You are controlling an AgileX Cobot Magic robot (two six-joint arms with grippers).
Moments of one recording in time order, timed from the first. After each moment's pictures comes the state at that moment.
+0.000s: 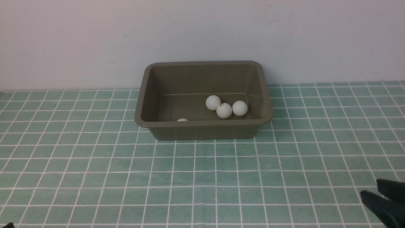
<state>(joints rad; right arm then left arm) 0.62 0.55 -0.37 -0.17 0.52 0.02 -0.12 -0.01 0.03 0.01 0.38 0.04</state>
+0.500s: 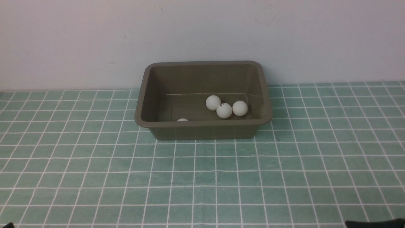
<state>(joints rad) 0.60 0.36 -0.16 0.18 0.39 -0.42 -0.12 -0.01 0.03 0.01 0.38 0.04</state>
